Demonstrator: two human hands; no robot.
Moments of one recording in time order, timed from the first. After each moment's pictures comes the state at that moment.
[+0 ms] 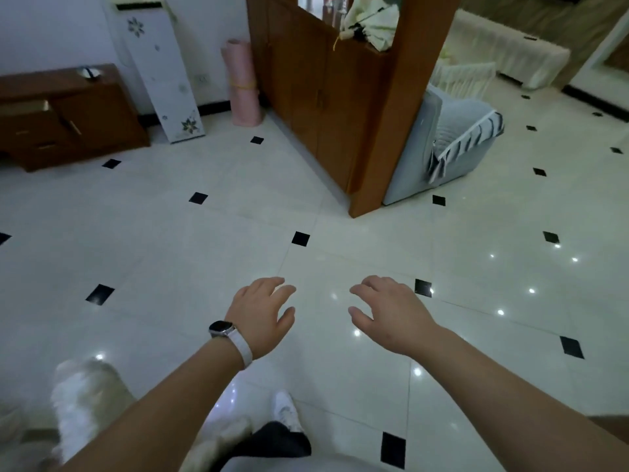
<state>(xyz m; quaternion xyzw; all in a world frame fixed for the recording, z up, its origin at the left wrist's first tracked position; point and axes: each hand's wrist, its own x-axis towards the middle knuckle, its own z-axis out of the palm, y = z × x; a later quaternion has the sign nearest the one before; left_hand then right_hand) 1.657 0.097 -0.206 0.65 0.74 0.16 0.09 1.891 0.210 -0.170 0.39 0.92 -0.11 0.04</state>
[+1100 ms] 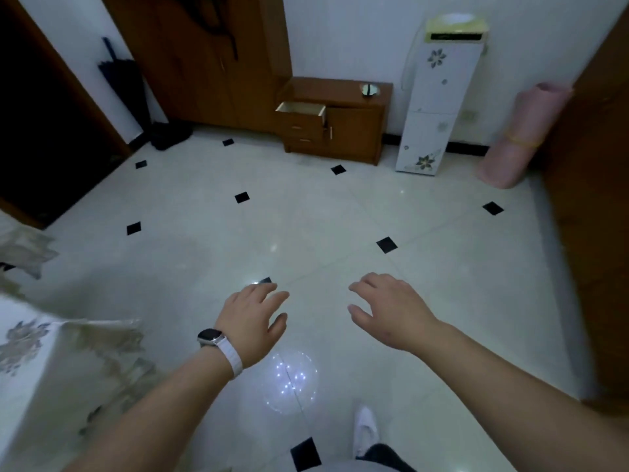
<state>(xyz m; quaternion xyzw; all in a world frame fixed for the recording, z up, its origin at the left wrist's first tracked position) 1.218 0.184 -0.181 0.30 0.95 0.08 0.01 1.279 0.451 -0.183 -0.03 0.99 -0.14 0.06</state>
